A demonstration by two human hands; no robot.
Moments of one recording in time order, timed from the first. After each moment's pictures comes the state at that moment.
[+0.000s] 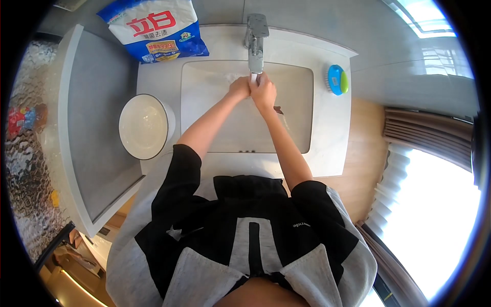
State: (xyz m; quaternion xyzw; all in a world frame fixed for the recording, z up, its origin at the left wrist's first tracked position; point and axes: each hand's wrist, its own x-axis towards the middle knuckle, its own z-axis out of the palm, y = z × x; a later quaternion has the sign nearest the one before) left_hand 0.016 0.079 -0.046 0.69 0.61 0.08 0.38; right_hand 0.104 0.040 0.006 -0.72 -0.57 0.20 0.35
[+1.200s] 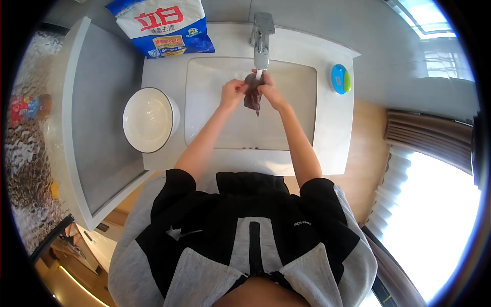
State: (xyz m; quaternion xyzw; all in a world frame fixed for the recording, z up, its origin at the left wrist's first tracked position) left_hand -0.023 0.031 -0.023 0.54 0.61 0.35 0.47; right_hand 0.131 0.042 0.006 -0.53 -0.47 0.62 0.34
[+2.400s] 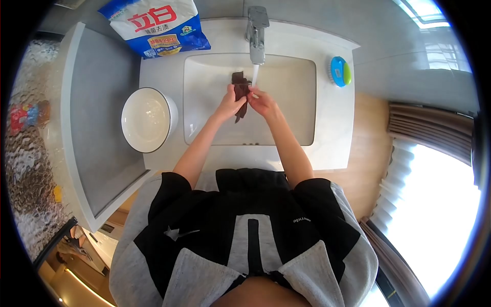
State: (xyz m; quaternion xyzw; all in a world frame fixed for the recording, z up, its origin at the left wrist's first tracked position) left_hand -0.034 -0.005 -0.017 0.56 0.54 0.28 0.56; right_hand 0.115 0.004 -0.055 -0.33 0.15 0.80 0.47
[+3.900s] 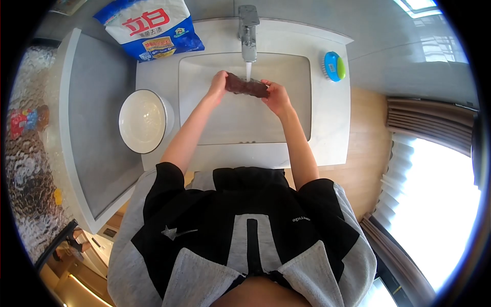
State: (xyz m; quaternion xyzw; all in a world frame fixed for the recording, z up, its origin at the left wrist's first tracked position) left_hand -0.036 0.049 -0.010 0.23 0.55 0.35 0.72; right_hand 0.165 0.000 0.014 -0.46 -0.05 0.77 0.45
